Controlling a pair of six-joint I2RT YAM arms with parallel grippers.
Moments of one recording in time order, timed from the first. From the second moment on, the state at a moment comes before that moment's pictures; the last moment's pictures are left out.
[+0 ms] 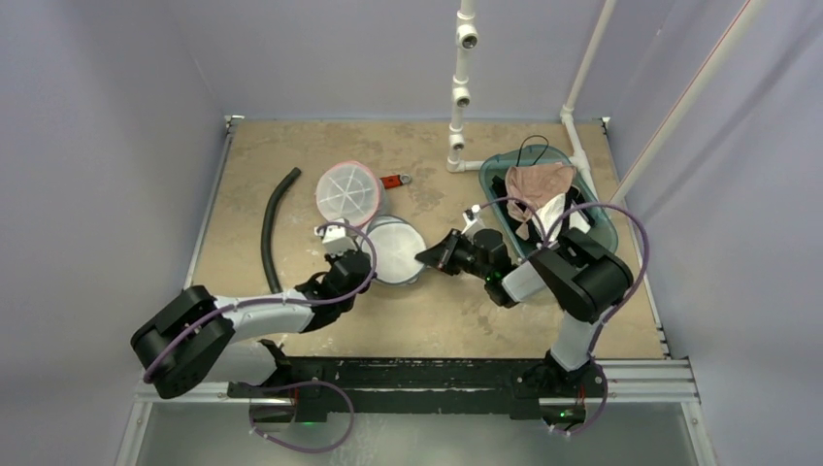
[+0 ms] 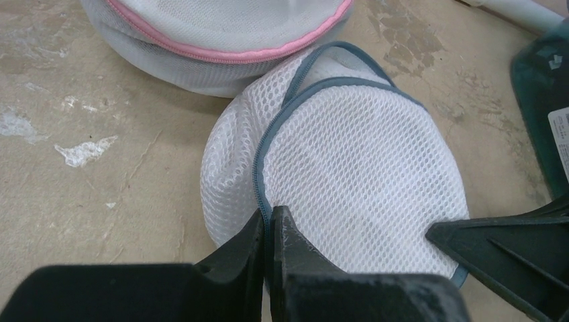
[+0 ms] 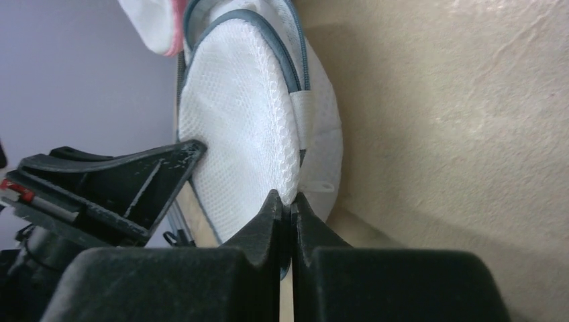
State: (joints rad) left arm -0.84 1.31 0.38 0.38 -0.68 -0.79; right arm 0.60 1.83 0.47 1.03 -0.32 1.05
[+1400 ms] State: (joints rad) left arm -0.84 0.57 0.79 -0.57 -0.84 -0.85; right arm 0.75 1.18 1.14 -0.28 -0.18 0.46
